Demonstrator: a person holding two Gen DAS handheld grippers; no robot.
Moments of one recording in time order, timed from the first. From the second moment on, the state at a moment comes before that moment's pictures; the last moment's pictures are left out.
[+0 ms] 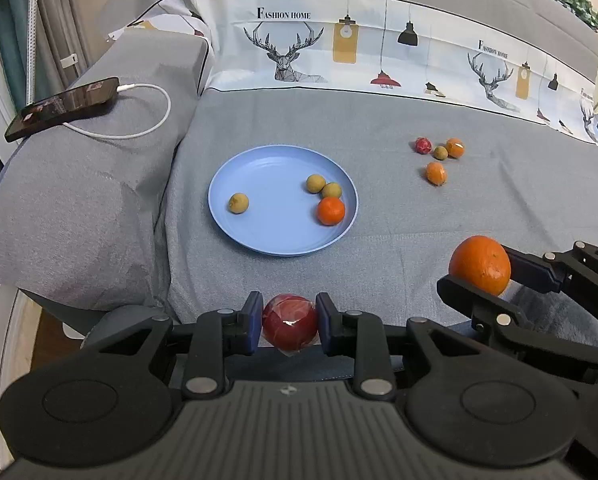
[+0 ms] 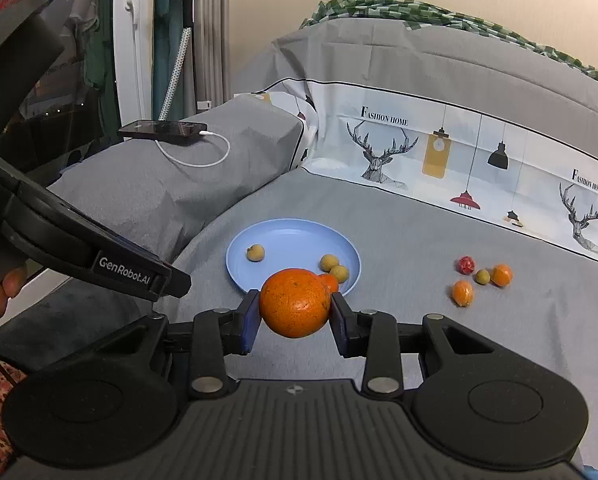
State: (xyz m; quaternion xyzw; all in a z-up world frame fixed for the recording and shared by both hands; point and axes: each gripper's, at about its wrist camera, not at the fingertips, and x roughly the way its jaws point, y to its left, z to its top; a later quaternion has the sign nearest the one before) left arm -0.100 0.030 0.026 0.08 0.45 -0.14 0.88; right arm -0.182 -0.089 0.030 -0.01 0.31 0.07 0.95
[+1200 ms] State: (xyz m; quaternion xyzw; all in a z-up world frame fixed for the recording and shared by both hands) left arm 0.071 0.013 -0.021 0.06 0.47 -0.12 0.87; right arm -0.026 -0.085 -0.036 0.02 0.38 0.08 0.92
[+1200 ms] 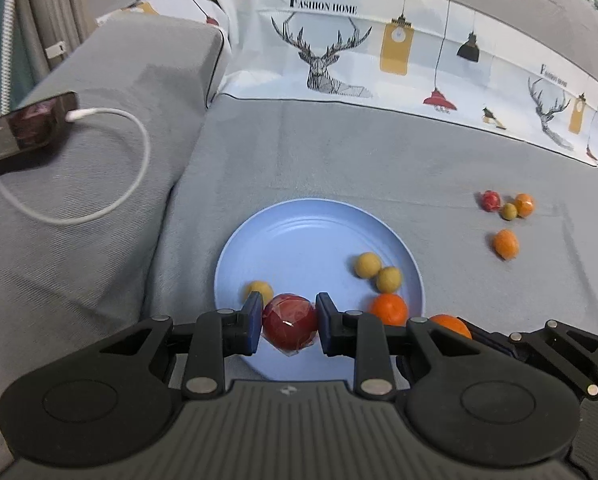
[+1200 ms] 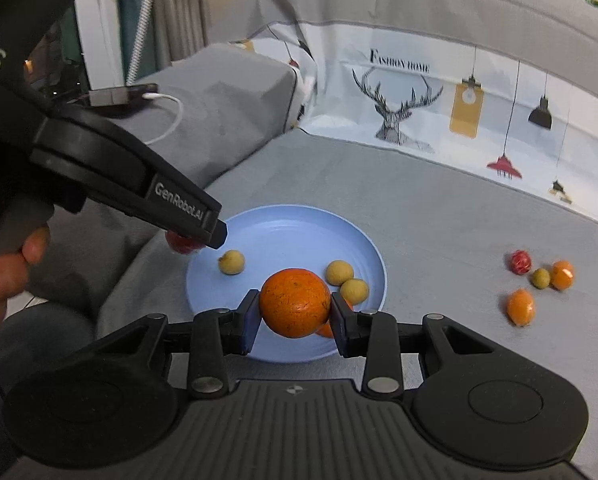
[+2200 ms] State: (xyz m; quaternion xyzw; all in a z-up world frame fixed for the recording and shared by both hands) left arm 0.002 0.040 -0.025 0.08 0.47 -0.05 0.88; right arm -0.073 -0.087 -0.030 0.02 0.43 0.08 0.90
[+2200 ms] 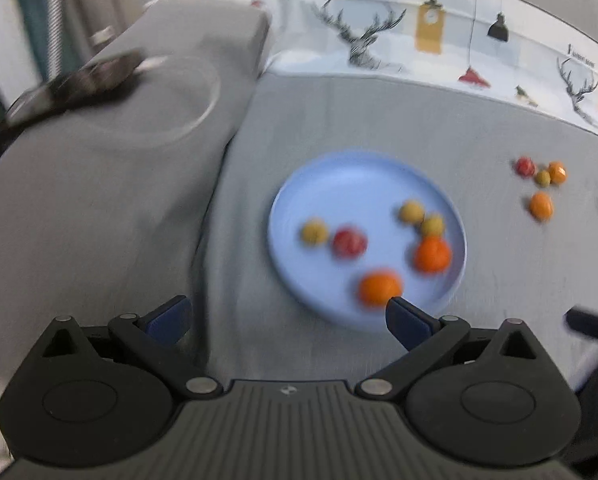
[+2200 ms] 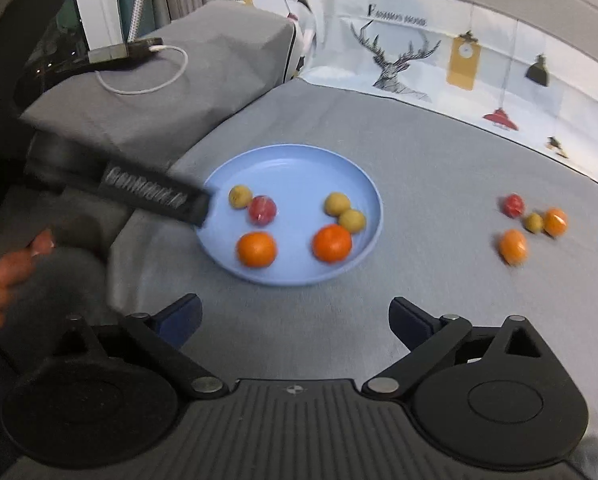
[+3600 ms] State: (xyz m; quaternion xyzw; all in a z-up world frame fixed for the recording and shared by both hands) left arm -0.118 0.043 0.039 0.11 0.39 -0.04 0.91; right arm -0.197 -0.082 0.049 0.01 0.30 0.04 0.95
